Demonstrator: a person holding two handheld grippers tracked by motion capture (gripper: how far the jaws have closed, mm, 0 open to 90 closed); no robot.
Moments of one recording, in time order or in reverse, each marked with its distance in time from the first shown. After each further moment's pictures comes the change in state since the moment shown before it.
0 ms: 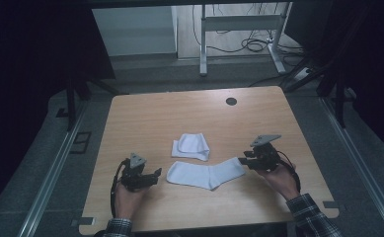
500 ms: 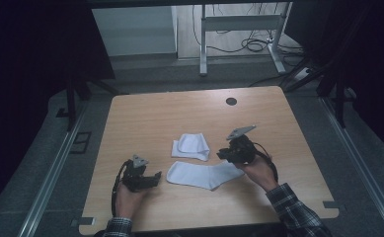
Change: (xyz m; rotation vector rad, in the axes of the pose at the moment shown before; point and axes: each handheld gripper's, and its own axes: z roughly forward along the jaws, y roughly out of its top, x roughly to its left) left arm 0.002 -0.007 0.014 0.072 0.008 0.023; right arm 0.037 0.057 0.036 0.007 0.135 -0.048
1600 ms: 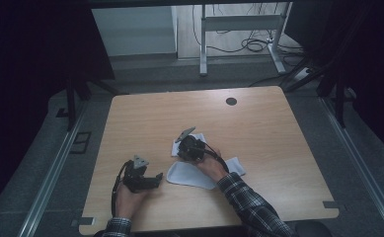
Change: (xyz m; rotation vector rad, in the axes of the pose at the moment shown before) left arm -0.001 -0.002 0.003 -0.016 -0.016 0.016; right arm 0.052 0.063 0.129 0.103 -0.053 -0.151
